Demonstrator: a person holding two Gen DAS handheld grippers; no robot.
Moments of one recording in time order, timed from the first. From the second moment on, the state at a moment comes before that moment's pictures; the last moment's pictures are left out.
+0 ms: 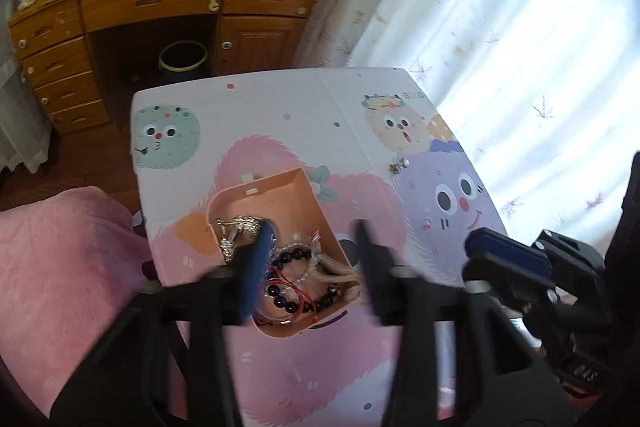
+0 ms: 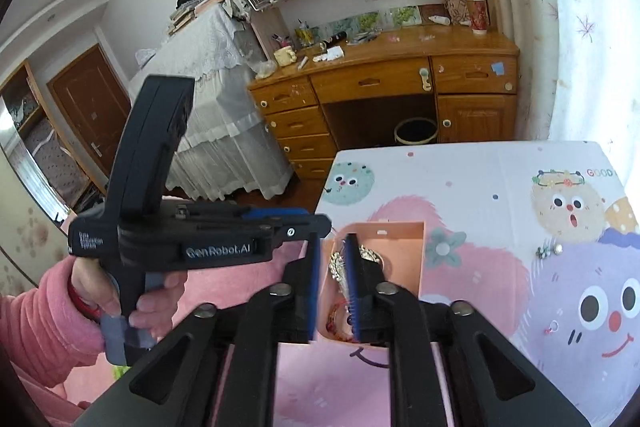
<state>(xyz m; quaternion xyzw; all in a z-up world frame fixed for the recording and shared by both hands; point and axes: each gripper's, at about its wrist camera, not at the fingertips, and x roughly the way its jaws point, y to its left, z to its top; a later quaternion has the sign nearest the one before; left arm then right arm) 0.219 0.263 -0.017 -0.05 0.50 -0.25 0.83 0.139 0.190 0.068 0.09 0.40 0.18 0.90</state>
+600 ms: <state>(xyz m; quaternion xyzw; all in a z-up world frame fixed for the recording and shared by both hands) 0.174 0.275 -0.054 -0.10 0.53 -0.21 0.81 0.099 0.081 0.008 0.16 0.46 0.09 0.87</state>
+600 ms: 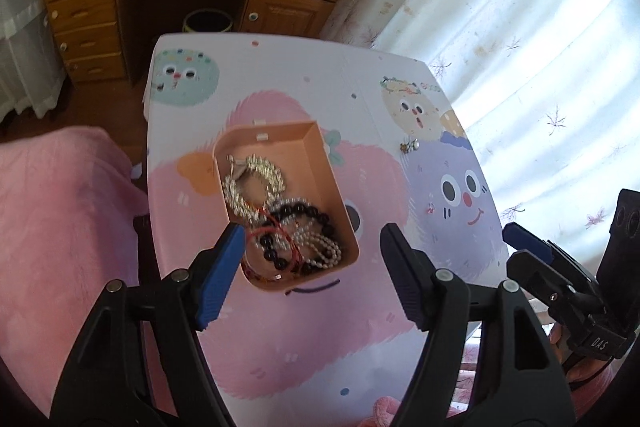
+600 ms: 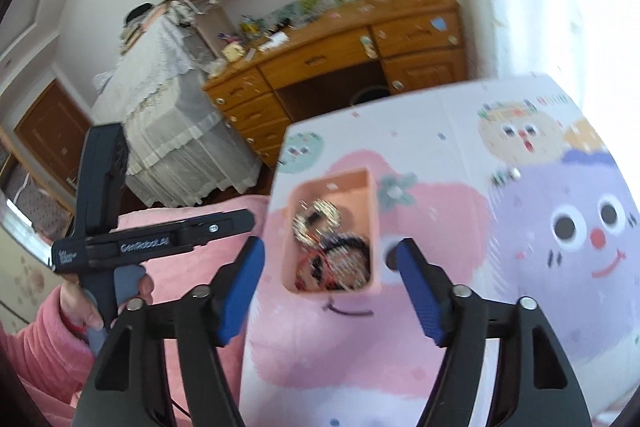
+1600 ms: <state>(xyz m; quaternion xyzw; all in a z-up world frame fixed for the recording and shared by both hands) 0.242 0.014 -0.066 0.03 0.57 -0.22 0.79 0.120 -0.165 -0.071 0.12 0.55 0.07 0.82</state>
